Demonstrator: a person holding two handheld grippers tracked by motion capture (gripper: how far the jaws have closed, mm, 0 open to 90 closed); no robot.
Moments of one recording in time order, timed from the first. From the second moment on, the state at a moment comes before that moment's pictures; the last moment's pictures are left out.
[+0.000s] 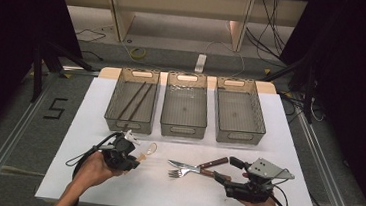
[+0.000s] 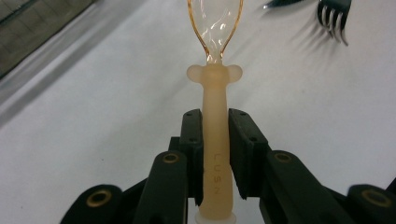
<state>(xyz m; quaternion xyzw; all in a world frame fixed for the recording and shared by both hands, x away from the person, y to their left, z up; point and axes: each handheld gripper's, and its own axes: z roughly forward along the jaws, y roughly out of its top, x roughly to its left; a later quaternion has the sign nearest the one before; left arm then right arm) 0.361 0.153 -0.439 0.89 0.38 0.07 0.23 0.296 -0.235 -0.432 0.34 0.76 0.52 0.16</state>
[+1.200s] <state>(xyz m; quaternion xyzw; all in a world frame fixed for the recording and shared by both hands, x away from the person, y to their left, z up) 0.400 0.127 -0.391 0.84 0.39 0.09 0.35 0.299 -0.234 -0.434 0.35 0.76 0.52 0.15</state>
